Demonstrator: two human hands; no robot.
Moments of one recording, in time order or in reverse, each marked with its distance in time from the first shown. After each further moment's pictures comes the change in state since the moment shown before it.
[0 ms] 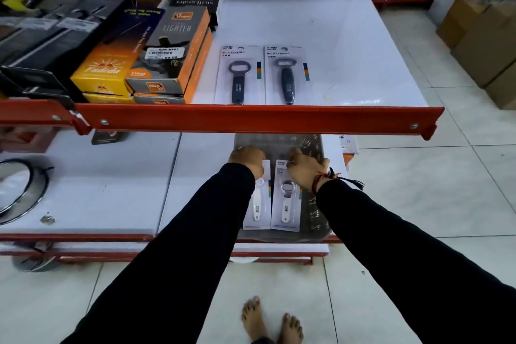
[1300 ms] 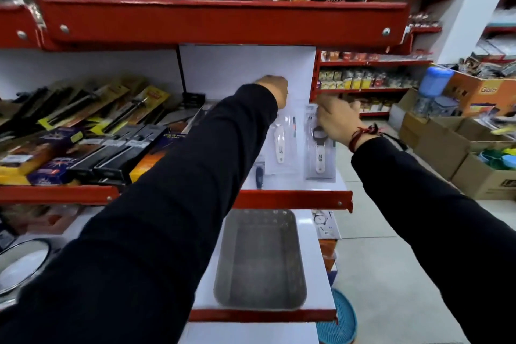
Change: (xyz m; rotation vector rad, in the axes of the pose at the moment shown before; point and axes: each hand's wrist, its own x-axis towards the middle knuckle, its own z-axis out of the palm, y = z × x) left_hand -0.113 0.130 -0.340 0.017 0.524 0.187; right_hand -0.096 -0.048 -0.324 -0.060 0.738 -0.401
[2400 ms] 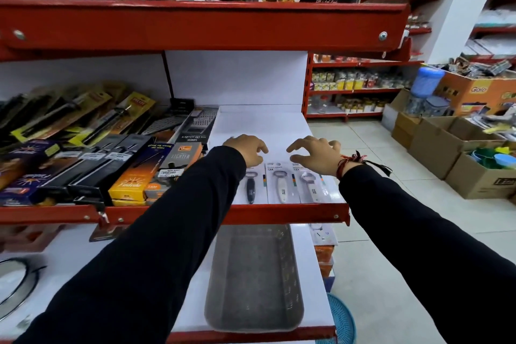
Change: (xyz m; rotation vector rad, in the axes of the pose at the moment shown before) left_hand -0.002 -0.058 0.097 -0.019 -0.245 0.039; right_hand -0.008 0.029 0.066 -0.057 -0.376 0.041
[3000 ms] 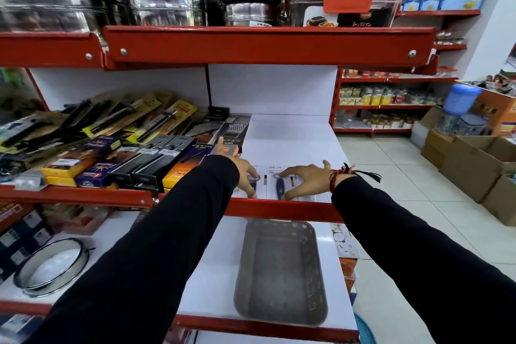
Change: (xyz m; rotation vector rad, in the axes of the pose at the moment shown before) left_hand -0.086 -0.057 -0.013 0.305 -0.295 -0.147; right_hand -0.037 -0.087 0.012 -0.115 -0.382 -0.190
